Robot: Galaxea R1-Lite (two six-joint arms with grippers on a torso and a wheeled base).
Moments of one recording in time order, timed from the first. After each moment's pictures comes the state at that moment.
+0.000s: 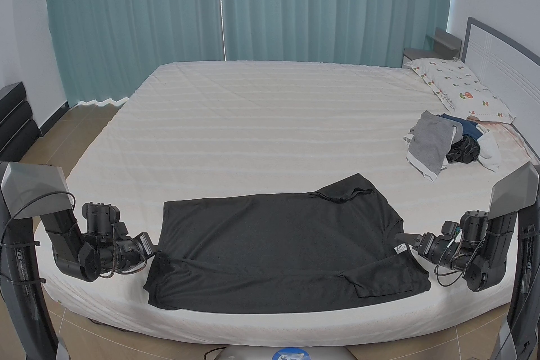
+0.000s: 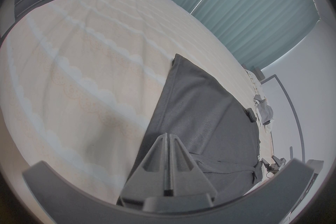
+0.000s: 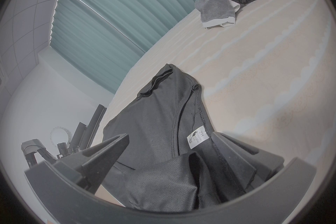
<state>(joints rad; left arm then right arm) 0.03 2.28 -0.55 -0.97 -0.30 -0.54 -0.08 2.45 -0.39 -1.55 0.51 0.53</state>
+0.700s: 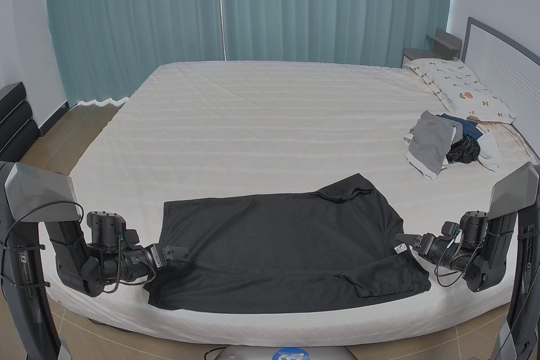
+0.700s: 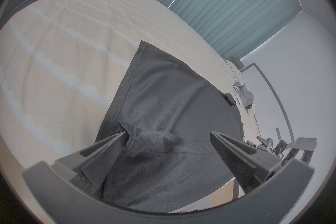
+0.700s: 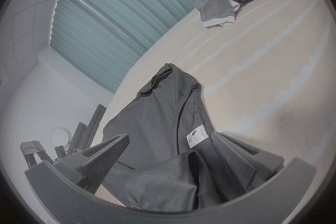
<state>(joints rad) -0.04 2.28 -0.44 -1.14 -0.40 -0.50 -0.08 2.45 -0.39 -1.55 0.51 0.53</state>
